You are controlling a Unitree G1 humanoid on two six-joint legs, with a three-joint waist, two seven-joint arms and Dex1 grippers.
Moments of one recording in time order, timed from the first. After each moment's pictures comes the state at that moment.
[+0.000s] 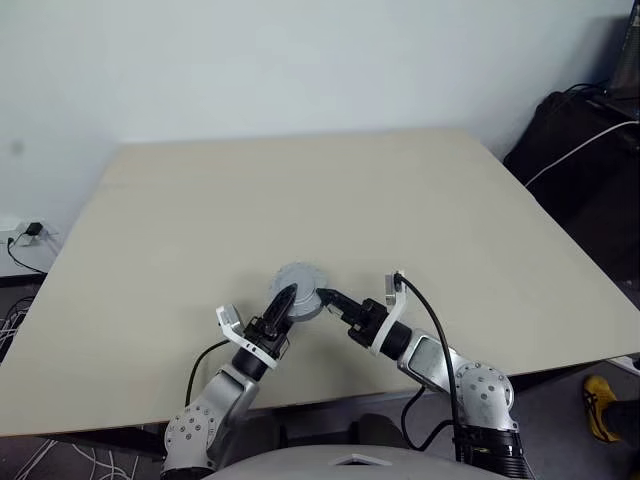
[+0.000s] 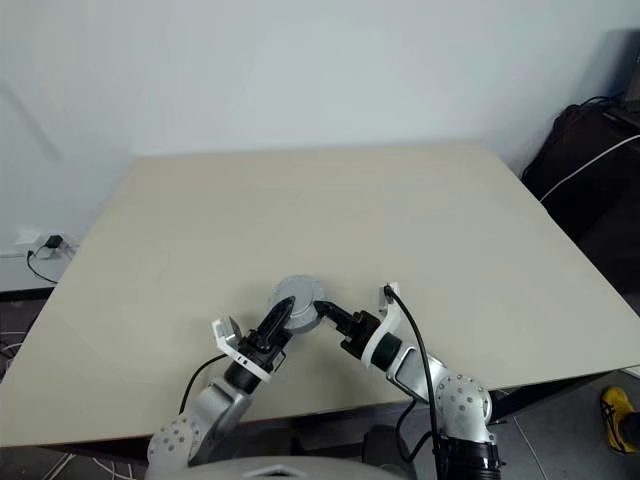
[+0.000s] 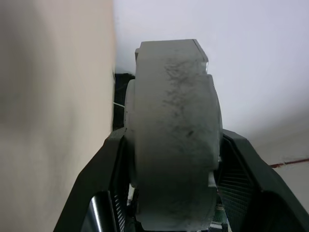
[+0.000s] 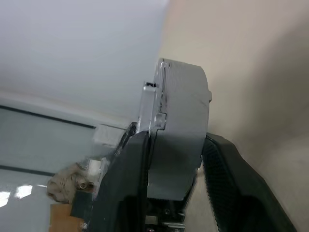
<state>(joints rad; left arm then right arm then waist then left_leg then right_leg) 0.26 -0.06 0.03 -0.03 -1.42 0.66 -0.32 0.06 -0.08 -0.12 -0.22 1.18 1.01 0.18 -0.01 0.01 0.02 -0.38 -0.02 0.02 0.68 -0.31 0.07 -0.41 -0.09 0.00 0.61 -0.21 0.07</state>
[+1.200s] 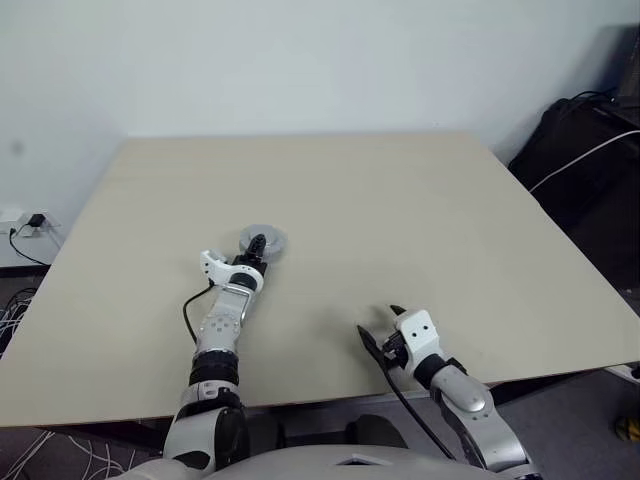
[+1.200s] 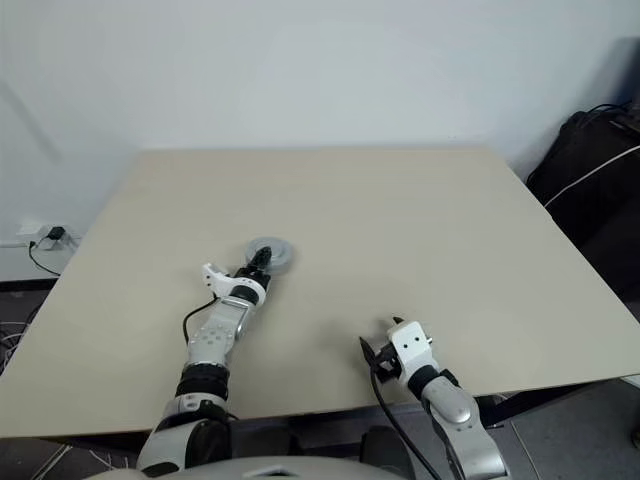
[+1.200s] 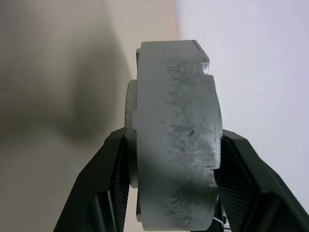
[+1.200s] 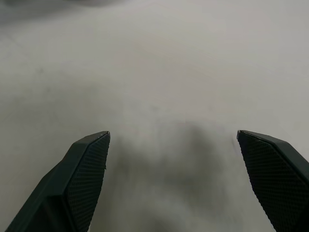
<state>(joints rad) -0.41 -0.13 0.38 0.58 -1.05 0.27 -0.09 0.30 -0.33 0.19 -0.07 0.08 0.03 0.31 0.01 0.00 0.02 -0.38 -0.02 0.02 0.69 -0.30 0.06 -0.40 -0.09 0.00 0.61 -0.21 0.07</state>
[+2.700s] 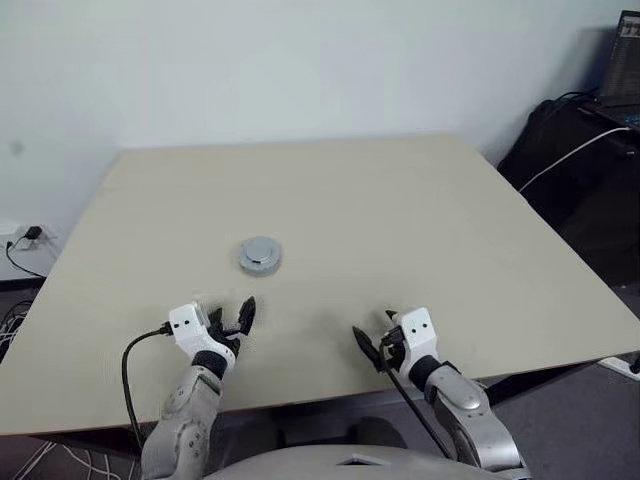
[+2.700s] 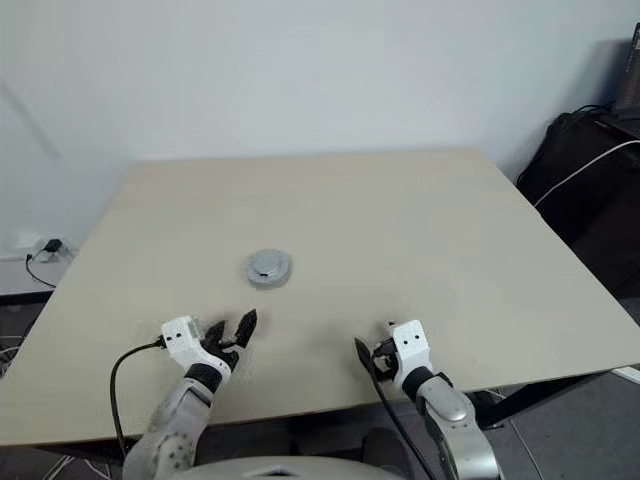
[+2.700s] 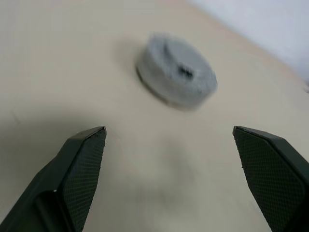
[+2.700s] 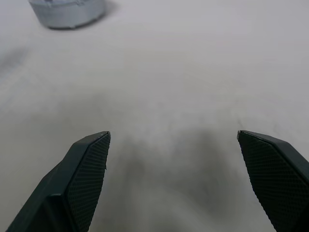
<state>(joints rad) 0.34 -0.01 0.00 -0.17 -0.36 0.10 -0.12 0.31 -0.23 0.14 -0.13 0.12 0.14 0.36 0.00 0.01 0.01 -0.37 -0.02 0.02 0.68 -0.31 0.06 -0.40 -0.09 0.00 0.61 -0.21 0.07</state>
